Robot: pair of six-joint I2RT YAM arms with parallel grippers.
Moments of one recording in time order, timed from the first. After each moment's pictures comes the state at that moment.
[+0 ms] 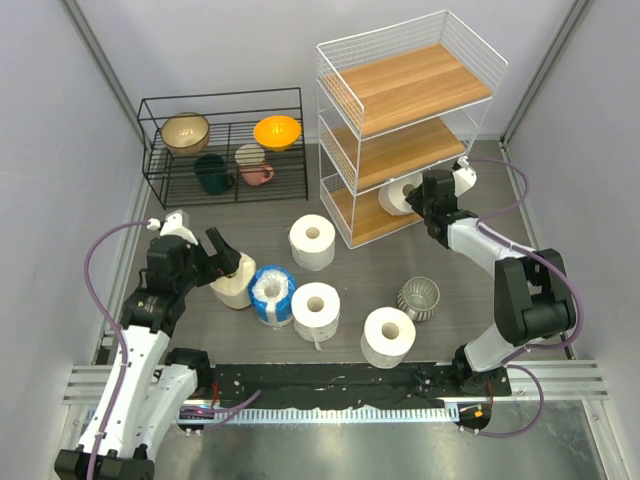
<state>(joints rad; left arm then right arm) -0.13 0.66 0.68 -0.58 0.05 -0.50 0.22 1.57 0.94 0.07 0.35 0.80</state>
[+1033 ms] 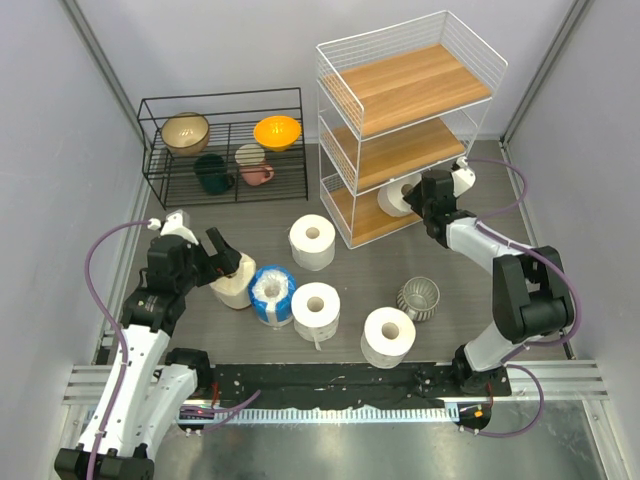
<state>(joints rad) -0.13 0.67 0.68 -0.58 0.06 -0.50 0.22 1.59 0.94 0.08 0.35 0.79</state>
